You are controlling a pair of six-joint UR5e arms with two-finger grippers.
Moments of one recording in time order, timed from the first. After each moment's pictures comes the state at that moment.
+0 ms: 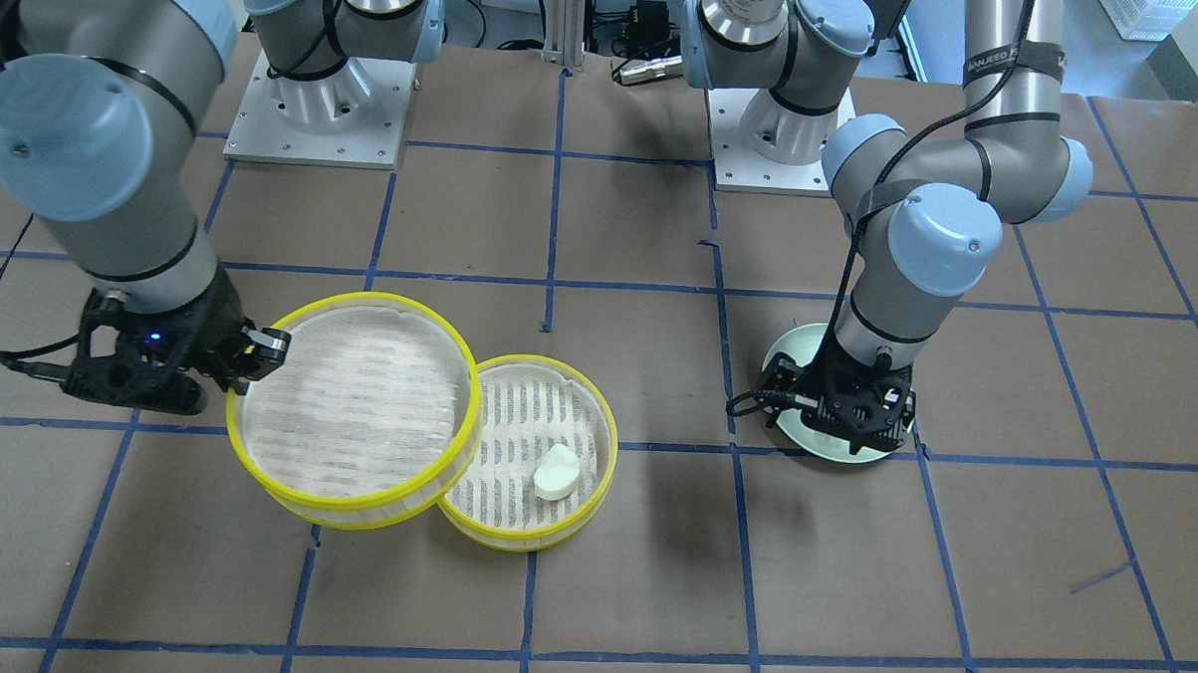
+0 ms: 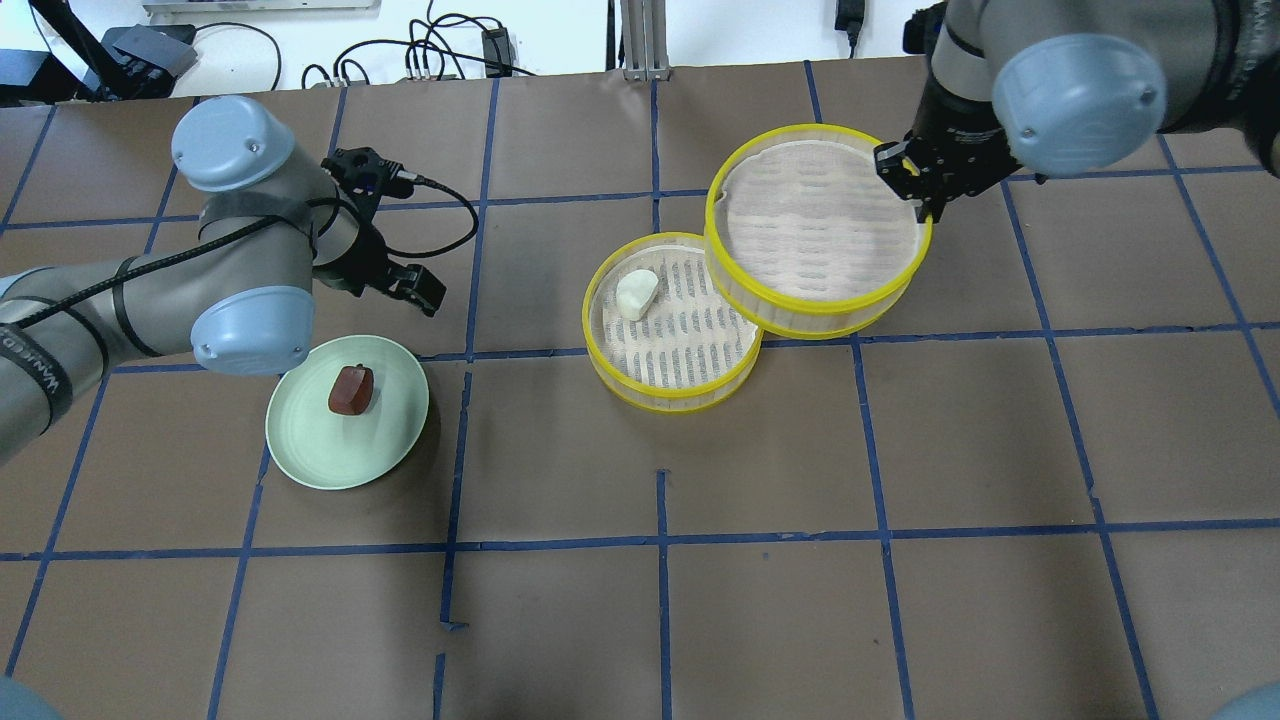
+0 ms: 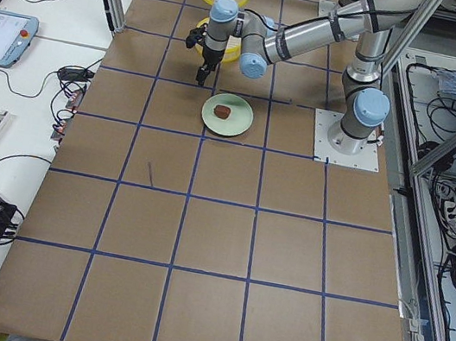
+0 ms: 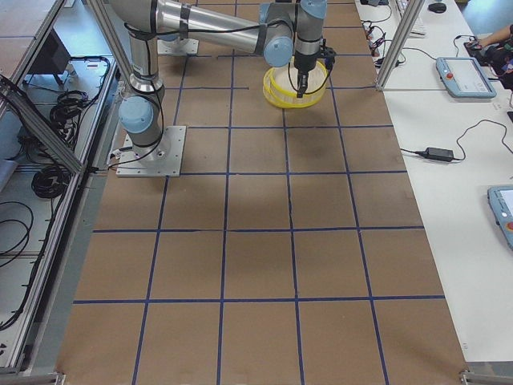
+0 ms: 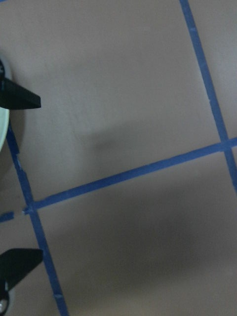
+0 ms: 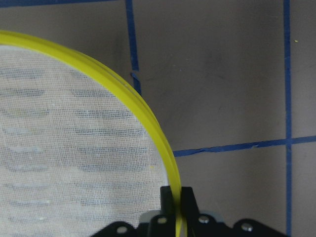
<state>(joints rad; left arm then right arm) -1.44 -1.80 -1.96 -0.83 1.56 0.45 1.60 -1.31 1.56 -1.82 -1.66 0.12</state>
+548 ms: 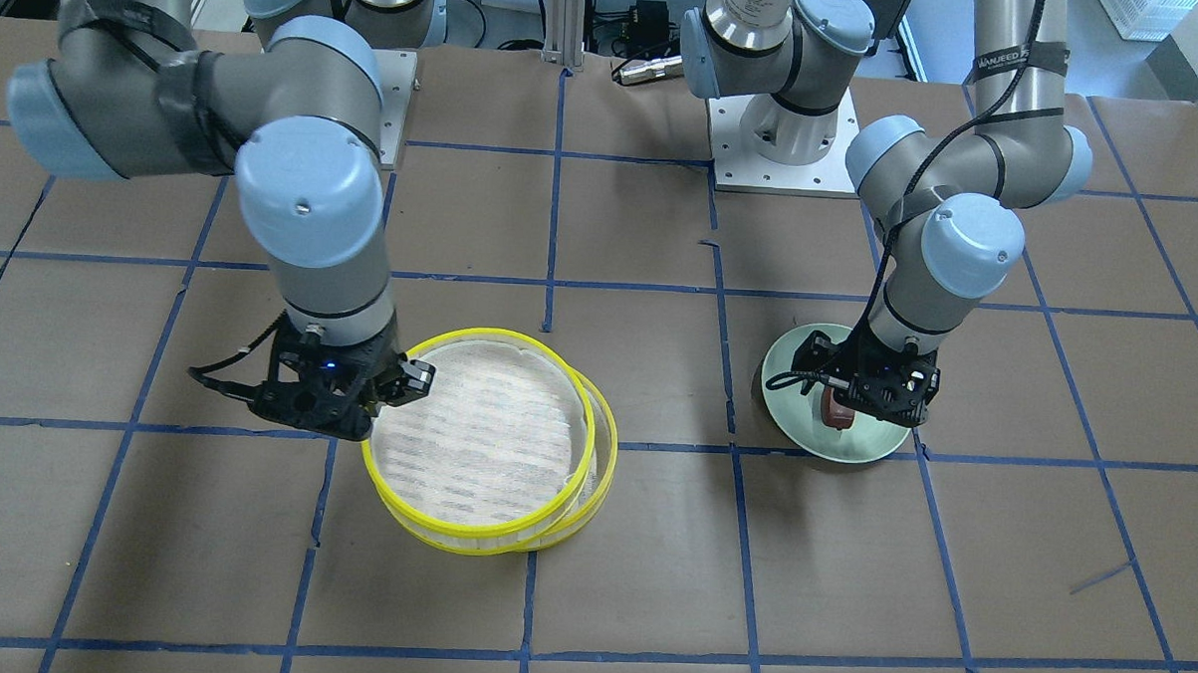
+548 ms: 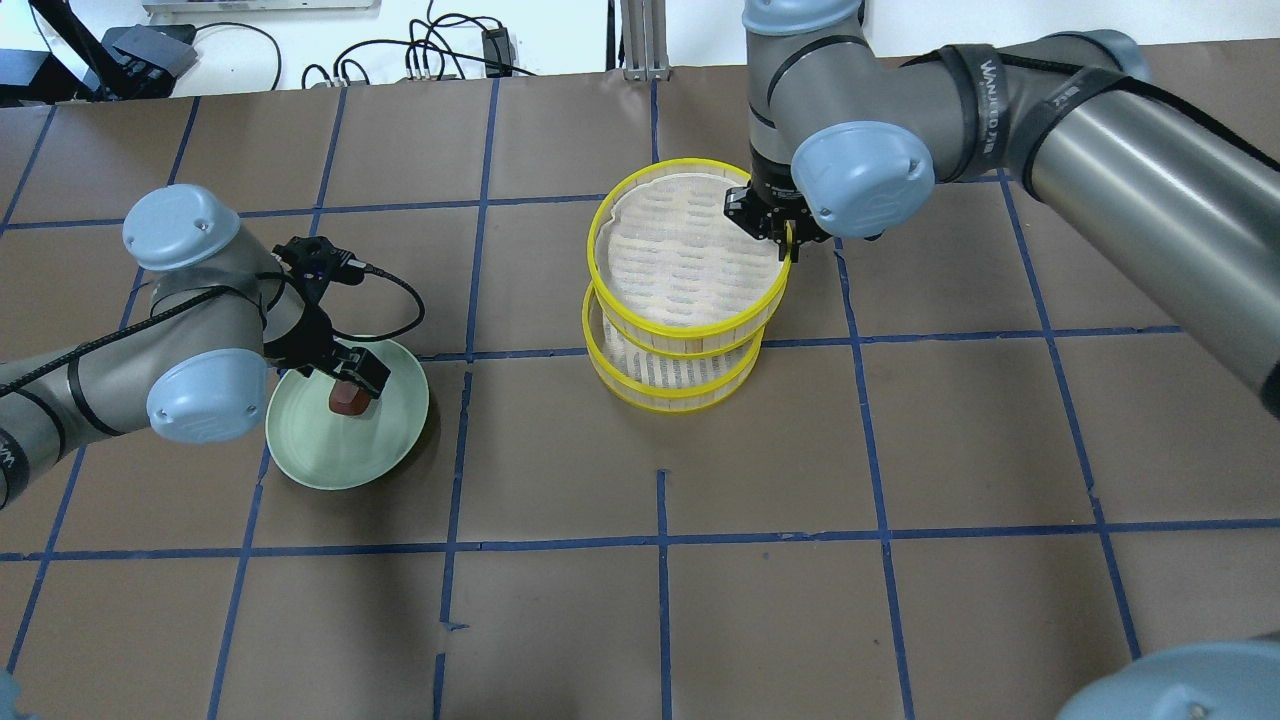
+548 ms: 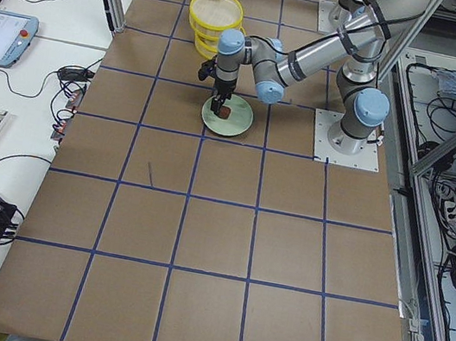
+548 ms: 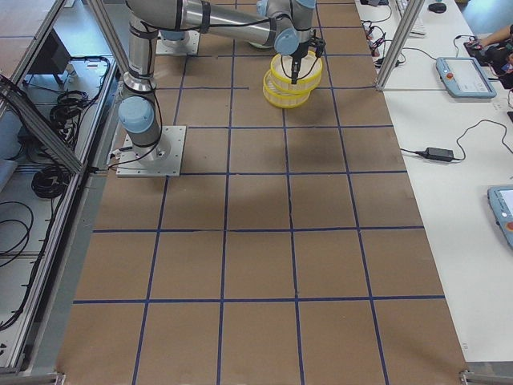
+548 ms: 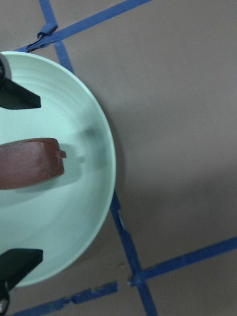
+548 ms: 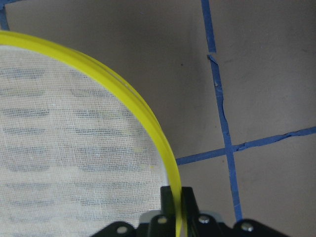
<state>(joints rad) -1.31 -1.79 -2.10 -0.83 1.58 0.59 1.79 -1.19 1.54 -1.89 -1.69 0.42</state>
